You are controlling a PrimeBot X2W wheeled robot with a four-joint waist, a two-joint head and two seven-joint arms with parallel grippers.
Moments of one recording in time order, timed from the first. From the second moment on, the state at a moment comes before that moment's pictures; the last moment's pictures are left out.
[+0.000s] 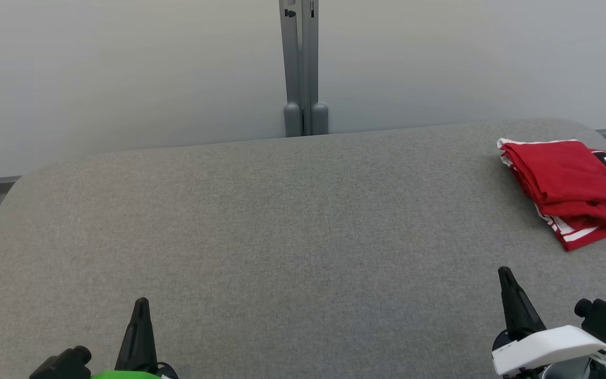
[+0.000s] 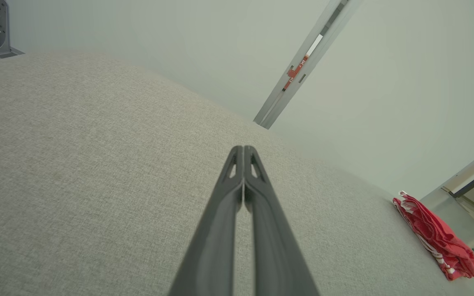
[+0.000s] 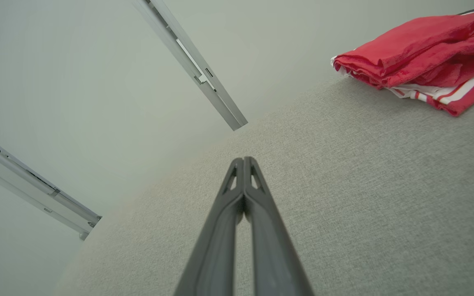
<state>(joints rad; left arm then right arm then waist) 0.14 0.07 -0.10 0.09 -0.66 -0.01 -0.18 0.08 -0.11 0.05 0.16 0.69 0.13 -0.16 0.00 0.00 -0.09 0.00</state>
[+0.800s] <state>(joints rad) 0.06 0.09 -0.07 0.14 -1.00 -0.05 -0.11 0.02 -0.10 0.01 0.19 1.00 0.13 -0.08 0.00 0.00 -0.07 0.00</state>
